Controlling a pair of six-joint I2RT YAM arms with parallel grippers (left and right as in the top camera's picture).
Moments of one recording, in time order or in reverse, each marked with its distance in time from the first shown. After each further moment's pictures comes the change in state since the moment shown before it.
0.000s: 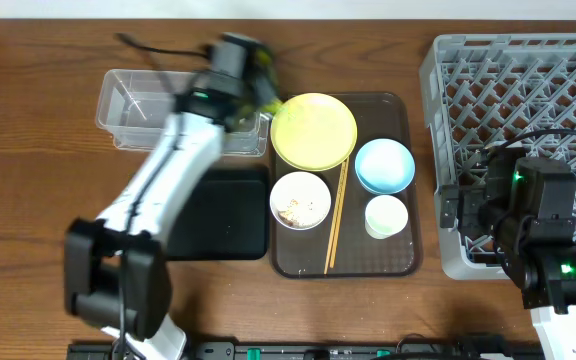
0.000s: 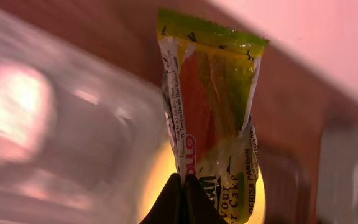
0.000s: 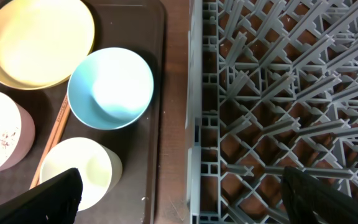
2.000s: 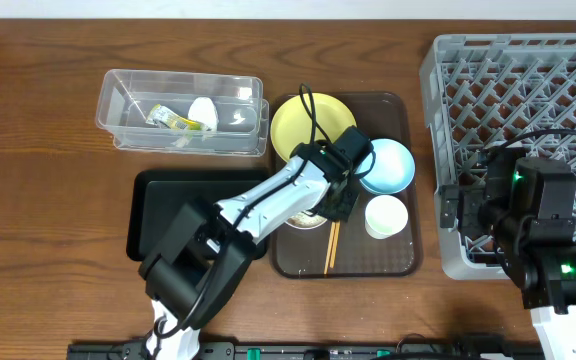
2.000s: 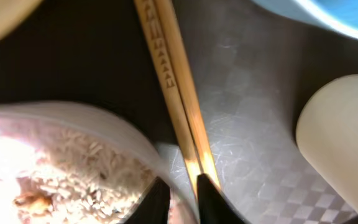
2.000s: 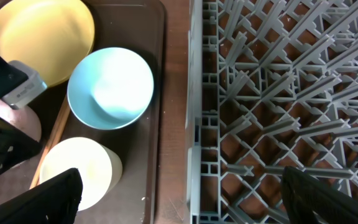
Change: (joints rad) left arm -0.502 0.212 -0.077 -0.306 0.142 0.396; right arm 0.000 0.000 0.000 0.000 0.000 0.000
